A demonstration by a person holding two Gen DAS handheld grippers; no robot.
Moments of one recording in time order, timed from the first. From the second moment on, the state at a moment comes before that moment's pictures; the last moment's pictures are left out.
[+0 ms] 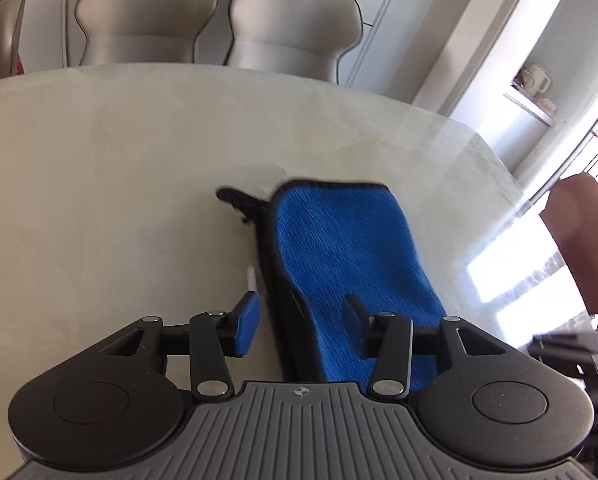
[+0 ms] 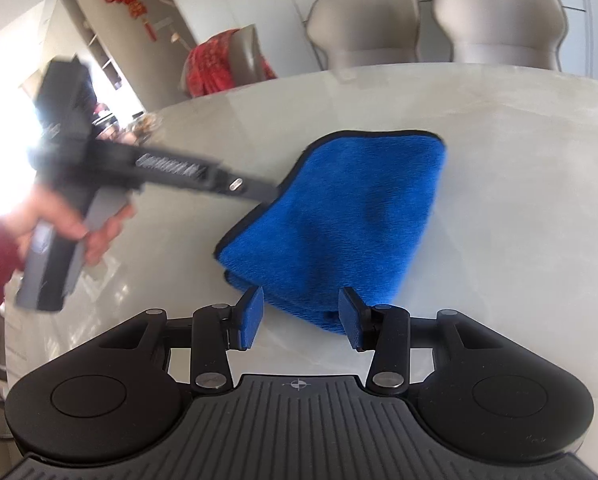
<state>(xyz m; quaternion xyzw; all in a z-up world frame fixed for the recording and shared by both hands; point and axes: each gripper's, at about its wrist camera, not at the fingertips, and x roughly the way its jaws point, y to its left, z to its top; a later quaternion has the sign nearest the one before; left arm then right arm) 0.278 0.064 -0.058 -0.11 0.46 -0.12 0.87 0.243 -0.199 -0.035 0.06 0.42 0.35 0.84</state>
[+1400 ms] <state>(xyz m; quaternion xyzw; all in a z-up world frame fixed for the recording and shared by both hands) 0.256 0.065 -0.086 -0.19 0.50 -0.09 0.84 0.232 -0.156 -0.072 -0.10 0.35 0.17 0.92</state>
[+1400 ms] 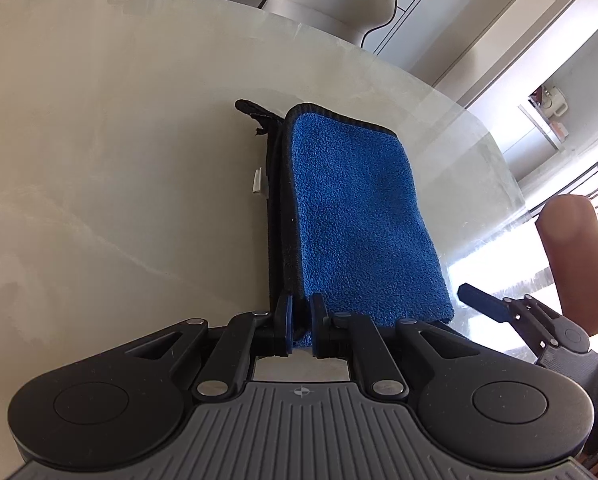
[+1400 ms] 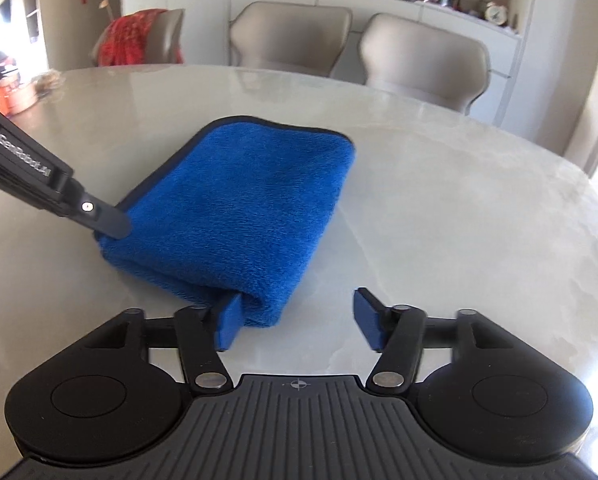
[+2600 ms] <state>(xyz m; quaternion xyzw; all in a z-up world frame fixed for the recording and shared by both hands) 0.317 0.040 -0.055 -0.17 0.42 -0.14 0.88 0.299 -0.190 -0.044 0.16 0.34 0.22 0.90</state>
